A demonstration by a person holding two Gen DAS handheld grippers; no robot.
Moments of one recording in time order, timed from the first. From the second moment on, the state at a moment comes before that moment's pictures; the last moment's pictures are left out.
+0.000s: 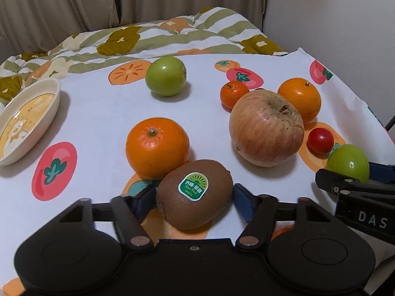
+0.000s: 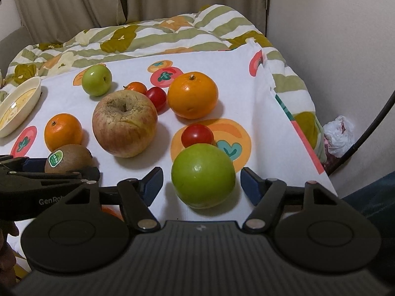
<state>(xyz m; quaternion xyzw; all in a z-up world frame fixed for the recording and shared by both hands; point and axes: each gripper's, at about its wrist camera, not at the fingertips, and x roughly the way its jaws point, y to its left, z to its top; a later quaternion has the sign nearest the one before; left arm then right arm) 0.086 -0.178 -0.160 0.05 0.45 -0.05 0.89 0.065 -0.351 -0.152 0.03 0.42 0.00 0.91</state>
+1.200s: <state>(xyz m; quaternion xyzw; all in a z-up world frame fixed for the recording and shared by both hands) 0.072 -0.156 -0.095 0.03 0.41 -0.04 0.91 0.069 -0.340 -0.107 0.03 0.41 -0.01 0.91</state>
